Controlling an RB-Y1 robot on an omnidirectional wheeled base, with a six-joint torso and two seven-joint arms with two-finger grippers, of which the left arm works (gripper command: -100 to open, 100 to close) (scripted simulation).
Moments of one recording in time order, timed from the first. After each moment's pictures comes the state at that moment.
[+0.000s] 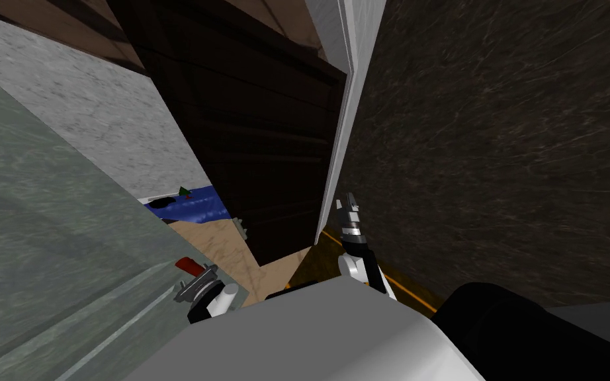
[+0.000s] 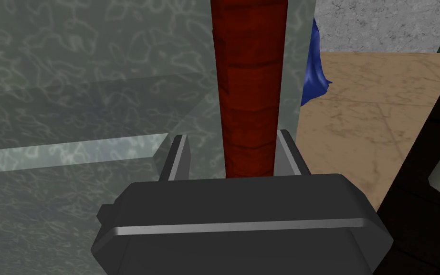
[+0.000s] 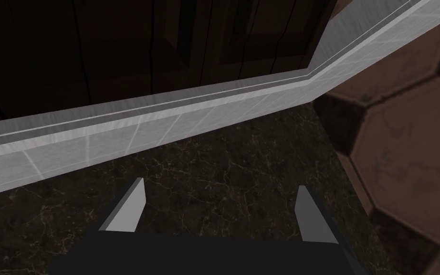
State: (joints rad) arm -0.09 0.12 0.25 -0.67 0.96 -0.97 1.02
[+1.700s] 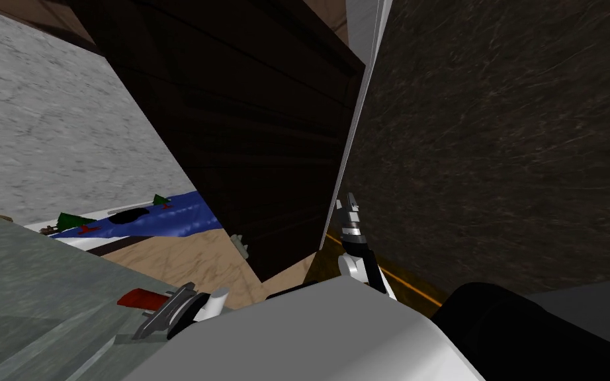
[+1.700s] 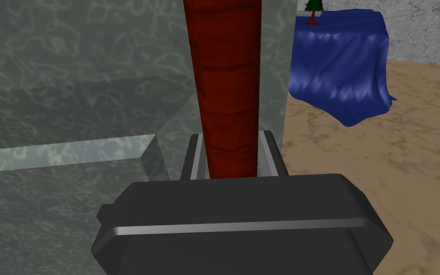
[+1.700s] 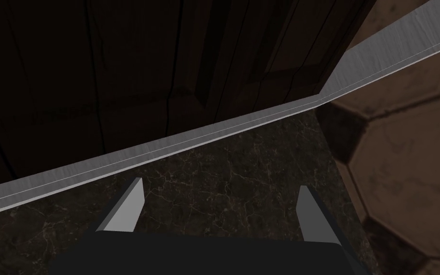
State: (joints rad) arm -0.11 0.12 0.42 -0.63 1.08 -1.05 0.95
